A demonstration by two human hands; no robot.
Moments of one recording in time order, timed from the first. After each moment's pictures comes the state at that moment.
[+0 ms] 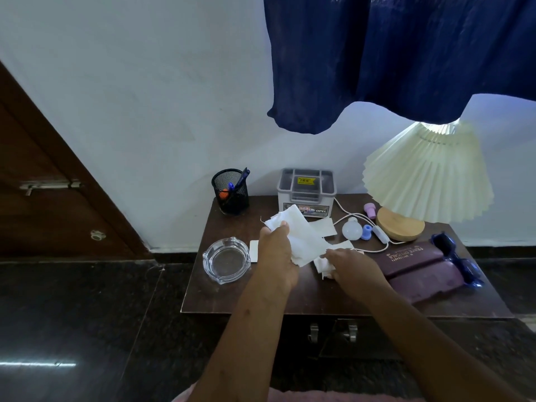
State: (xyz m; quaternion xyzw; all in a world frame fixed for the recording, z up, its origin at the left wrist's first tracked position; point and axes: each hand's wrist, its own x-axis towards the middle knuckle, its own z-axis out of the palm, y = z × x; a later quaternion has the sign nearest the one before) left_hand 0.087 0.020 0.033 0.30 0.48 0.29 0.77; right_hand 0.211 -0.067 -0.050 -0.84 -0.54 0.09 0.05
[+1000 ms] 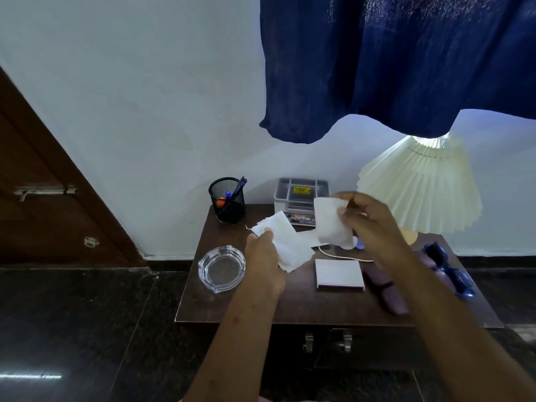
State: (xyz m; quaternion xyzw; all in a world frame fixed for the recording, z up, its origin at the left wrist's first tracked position) left_hand 0.079 0.029 0.032 0.27 0.46 0.33 0.78; right_hand 0.218 -0.064 0.058 -0.67 -0.36 0.24 0.61
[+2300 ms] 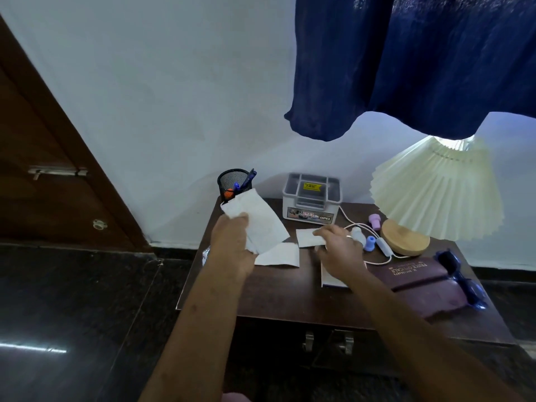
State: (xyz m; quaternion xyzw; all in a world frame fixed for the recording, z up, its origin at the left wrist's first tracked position) left_hand 0.041 0.065 0.049 0.28 0.48 0.39 0.74; right_hand 0.224 -0.015 -0.049 -0.87 -0.47 0.10 0.14
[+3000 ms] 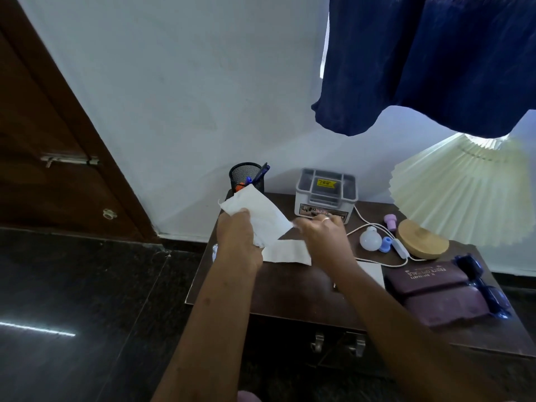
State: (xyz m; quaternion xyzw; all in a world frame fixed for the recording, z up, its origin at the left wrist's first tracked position) left_hand 0.037 0.076 0.041 0.24 0.50 0.43 0.72; right_hand 0.191 0.024 -0.045 -0.77 -0.61 -0.11 0.15
